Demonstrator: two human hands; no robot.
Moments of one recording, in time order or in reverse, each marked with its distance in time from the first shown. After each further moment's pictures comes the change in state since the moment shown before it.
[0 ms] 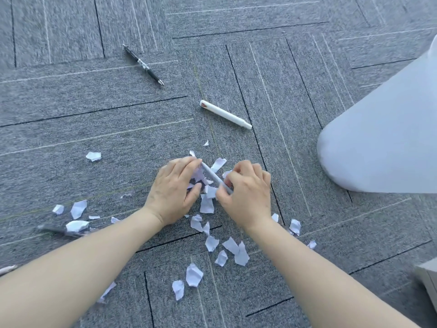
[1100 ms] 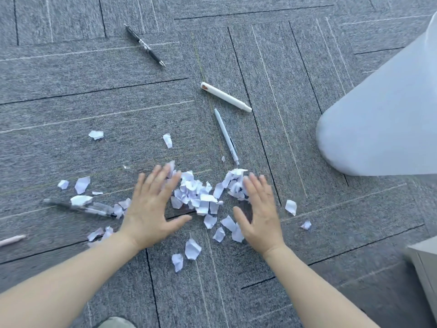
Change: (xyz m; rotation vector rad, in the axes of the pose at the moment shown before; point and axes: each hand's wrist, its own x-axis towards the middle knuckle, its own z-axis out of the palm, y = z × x) left_hand -0.091 0.005 0.000 0.067 -0.196 -0.145; right_hand -0.094 0.051 0.020 0.295 -0.150 -0.018
